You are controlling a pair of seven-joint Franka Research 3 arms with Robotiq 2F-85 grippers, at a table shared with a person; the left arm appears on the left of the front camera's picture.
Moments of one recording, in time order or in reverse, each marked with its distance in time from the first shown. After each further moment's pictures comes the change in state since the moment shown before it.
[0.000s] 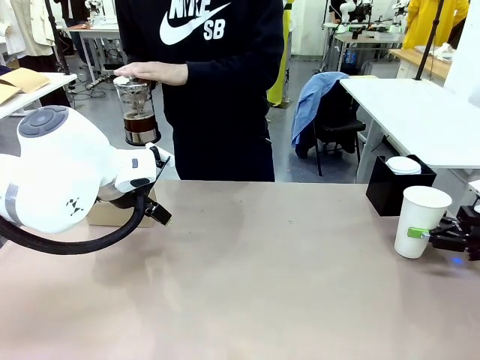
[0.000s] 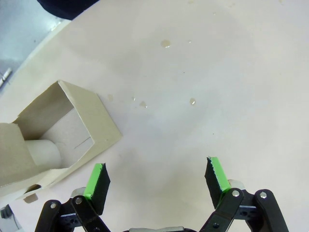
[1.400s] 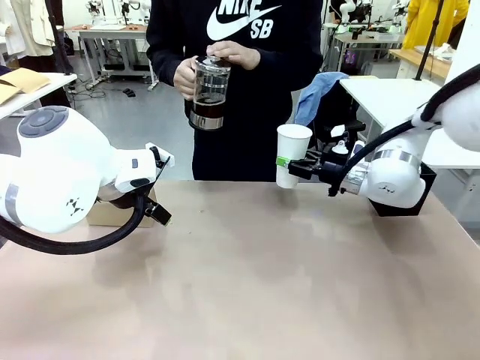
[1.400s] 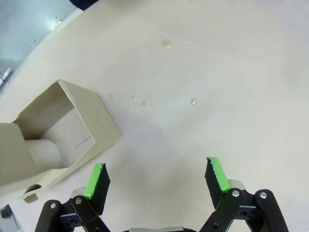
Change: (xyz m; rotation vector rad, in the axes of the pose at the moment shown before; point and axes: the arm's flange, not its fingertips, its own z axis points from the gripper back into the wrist) left arm 0.000 0.000 0.000 0.001 0.001 0.000; right arm 0.081 -0.076 -0.323 -0.200 -0.129 0.018
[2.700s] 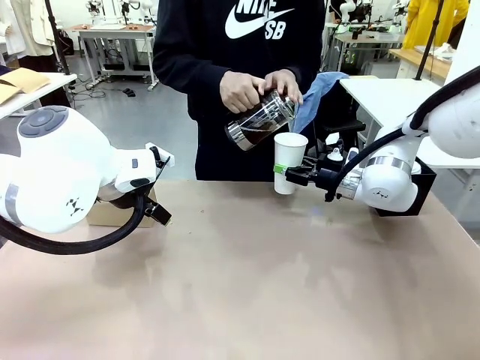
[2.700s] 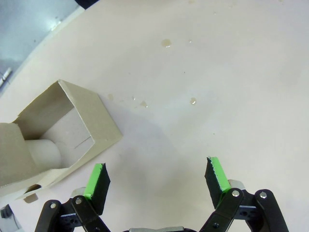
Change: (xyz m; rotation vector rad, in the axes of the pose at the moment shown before) left arm 0.000 0.000 0.000 0.000 0.000 0.000; right arm -0.020 -0.011 -0.005 0.010 0.019 0.000
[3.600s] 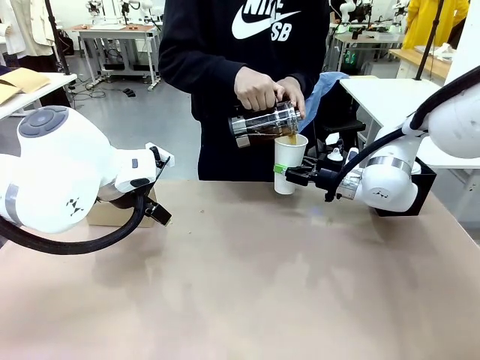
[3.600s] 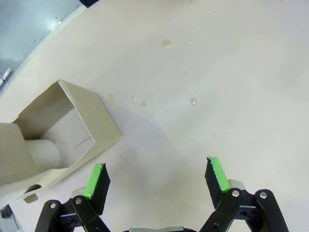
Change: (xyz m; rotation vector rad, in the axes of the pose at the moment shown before) left arm 0.000 0.000 0.000 0.000 0.000 0.000; right arm 0.000 0.000 0.000 0.000 0.000 0.000
